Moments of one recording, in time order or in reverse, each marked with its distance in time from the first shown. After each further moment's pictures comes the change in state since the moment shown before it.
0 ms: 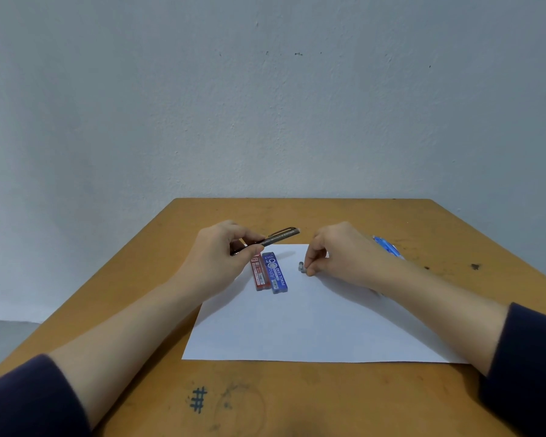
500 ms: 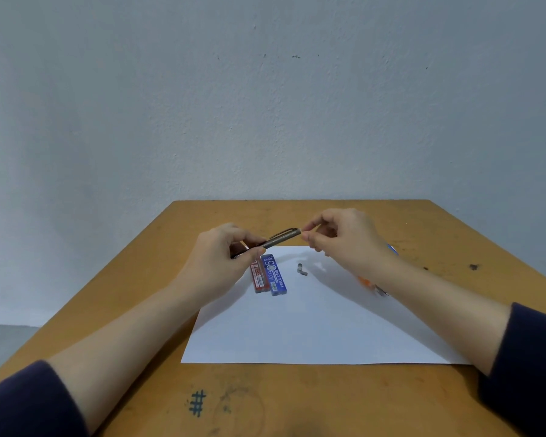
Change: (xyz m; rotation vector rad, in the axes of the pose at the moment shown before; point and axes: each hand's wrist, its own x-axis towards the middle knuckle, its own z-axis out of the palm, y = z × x) left_hand -0.003 0.003 0.001 -0.053 0.000 0.002; right_hand 0.001 -0.003 -0.003 0.528 0.319 0.099
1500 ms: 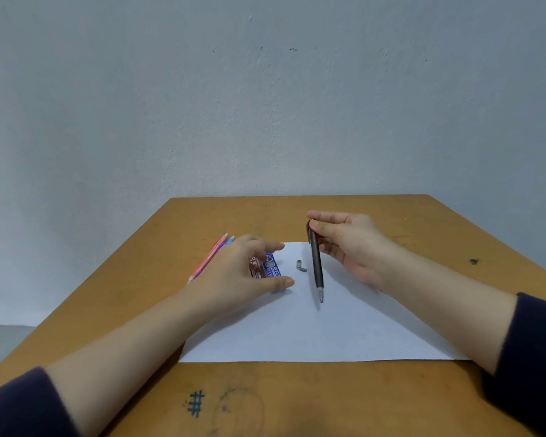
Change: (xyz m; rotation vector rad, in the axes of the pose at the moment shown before) left_hand -0.013 0.017 0.011 -0.020 -0.250 -0.026; right_hand -0.001 -0.003 0.006 0.785 0.053 0.474
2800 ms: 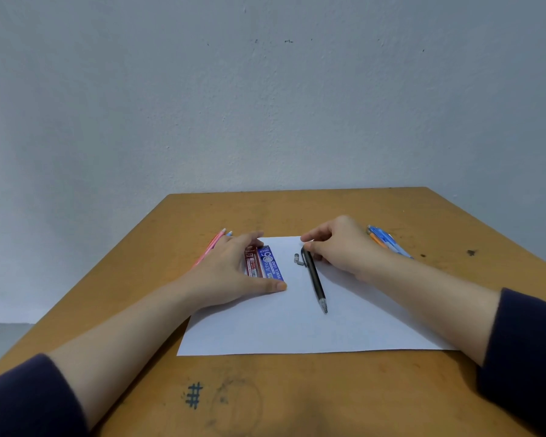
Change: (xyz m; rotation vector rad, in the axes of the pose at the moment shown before) left_hand 0.003 -0.007 -0.006 0.139 -0.168 -0.132; right_hand 0.006 0.017 -0.004 -0.763 0.023 -0.077
